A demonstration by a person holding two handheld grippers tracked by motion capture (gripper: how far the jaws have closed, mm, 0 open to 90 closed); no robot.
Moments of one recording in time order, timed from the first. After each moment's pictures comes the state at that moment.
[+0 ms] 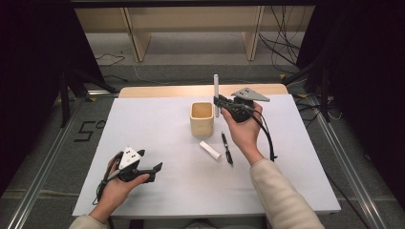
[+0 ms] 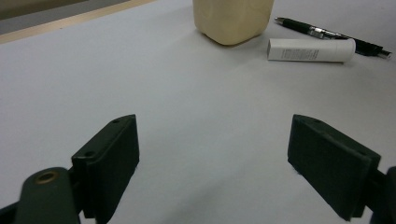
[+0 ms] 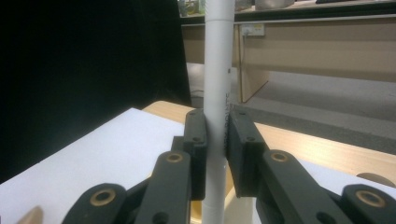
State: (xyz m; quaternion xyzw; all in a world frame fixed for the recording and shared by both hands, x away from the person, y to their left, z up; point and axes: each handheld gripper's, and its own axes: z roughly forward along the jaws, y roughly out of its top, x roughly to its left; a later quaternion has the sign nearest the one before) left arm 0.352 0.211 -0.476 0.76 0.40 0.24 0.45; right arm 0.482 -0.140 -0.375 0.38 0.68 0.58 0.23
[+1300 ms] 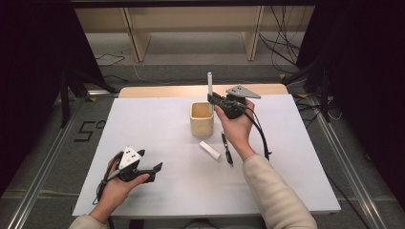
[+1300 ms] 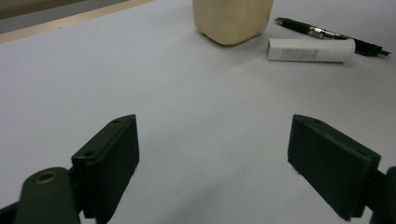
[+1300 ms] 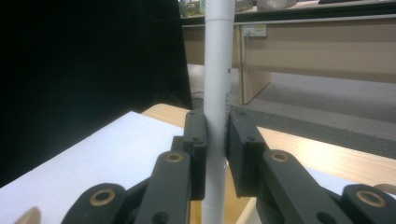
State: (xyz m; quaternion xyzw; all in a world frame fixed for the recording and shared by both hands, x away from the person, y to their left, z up) left arm 0.352 0.211 -0.476 0.76 0.40 0.24 0.45; right arm 0.499 -0.122 -0.382 0.38 0.68 0.58 0.23
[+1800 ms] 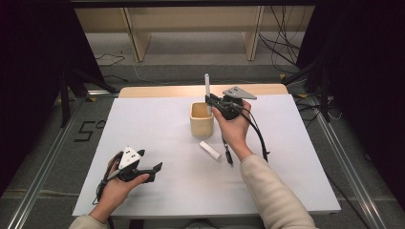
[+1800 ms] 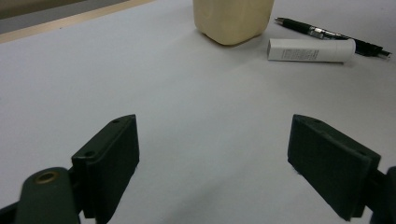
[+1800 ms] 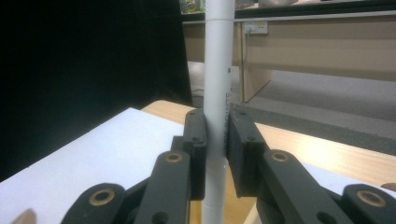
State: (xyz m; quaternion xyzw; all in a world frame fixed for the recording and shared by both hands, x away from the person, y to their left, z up) left arm 0.352 0.211 -0.476 0.76 0.40 0.24 0.45; right arm 0.503 -0.114 -0.390 0.38 0.69 0.58 0.23
